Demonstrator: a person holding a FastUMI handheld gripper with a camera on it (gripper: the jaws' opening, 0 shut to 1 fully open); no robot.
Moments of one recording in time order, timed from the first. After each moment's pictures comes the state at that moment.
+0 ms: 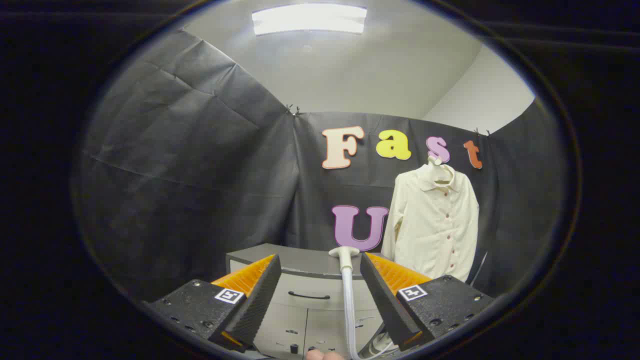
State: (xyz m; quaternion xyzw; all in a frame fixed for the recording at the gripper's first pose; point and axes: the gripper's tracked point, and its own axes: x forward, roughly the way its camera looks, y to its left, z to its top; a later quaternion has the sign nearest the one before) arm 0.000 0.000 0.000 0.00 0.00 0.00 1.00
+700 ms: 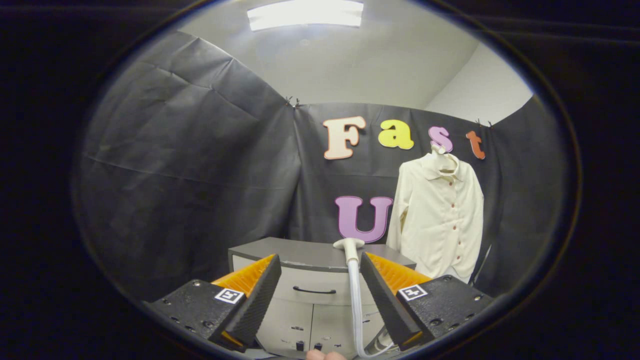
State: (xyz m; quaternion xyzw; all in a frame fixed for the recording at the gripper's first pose) arm 0.009 0.006 -0.012 0.01 0.02 0.00 1.00
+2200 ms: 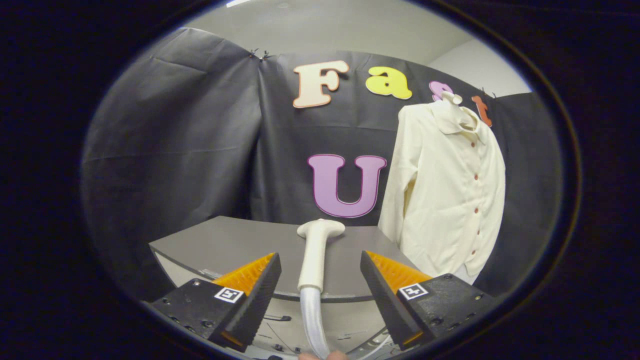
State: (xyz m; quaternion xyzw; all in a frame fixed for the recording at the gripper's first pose) arm 0.223 -0.069 -0.111 0.02 0.17 -0.02 0.98
